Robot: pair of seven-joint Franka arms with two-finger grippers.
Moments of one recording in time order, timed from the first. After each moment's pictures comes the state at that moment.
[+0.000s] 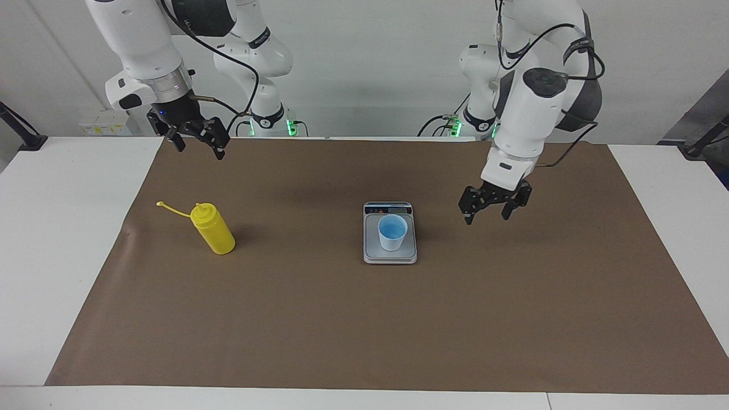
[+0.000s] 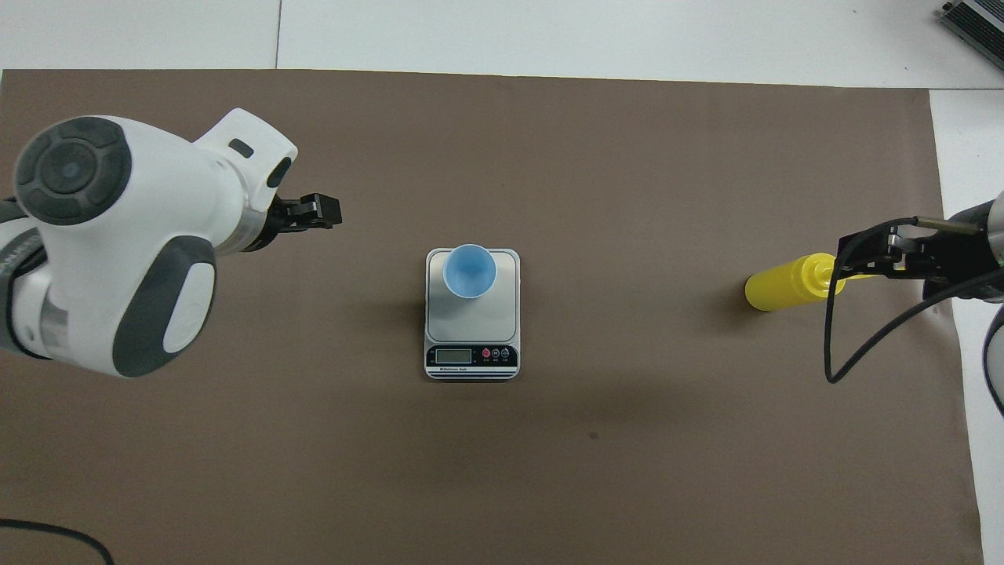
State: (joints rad) left arm -0.26 0.08 -0.03 -1.81 0.02 2.04 -0.38; right arm 0.02 -0.05 0.00 -1.65 -0.01 1.58 0.27
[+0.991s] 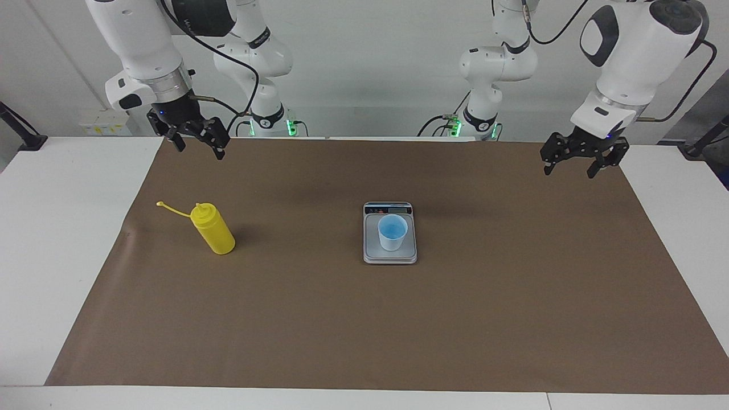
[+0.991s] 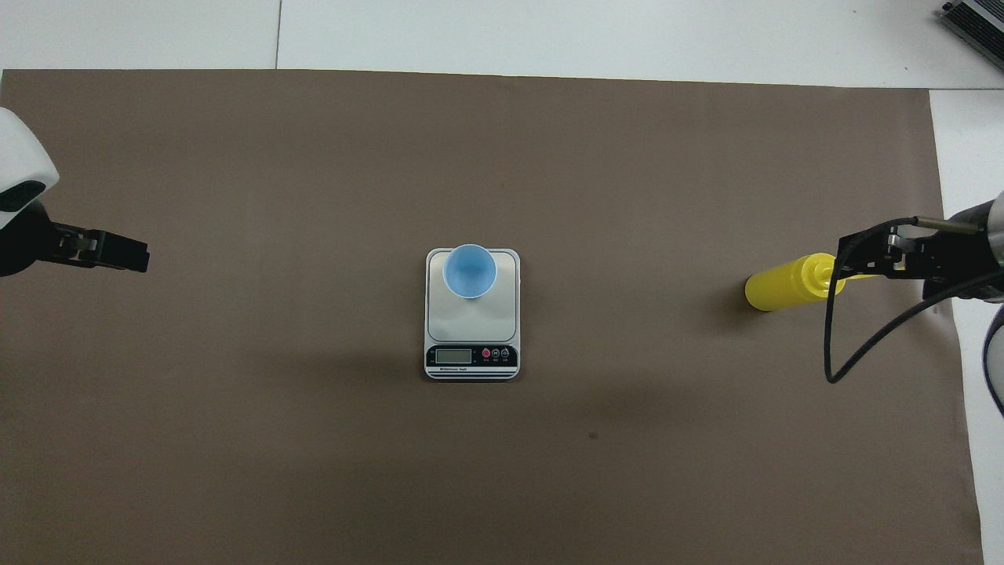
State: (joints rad) left arm -0.06 -0.05 -0.03 -1.67 0.02 1.65 0.09; right arm 0.02 -0.05 0.00 -1.65 -0.01 1.58 0.27
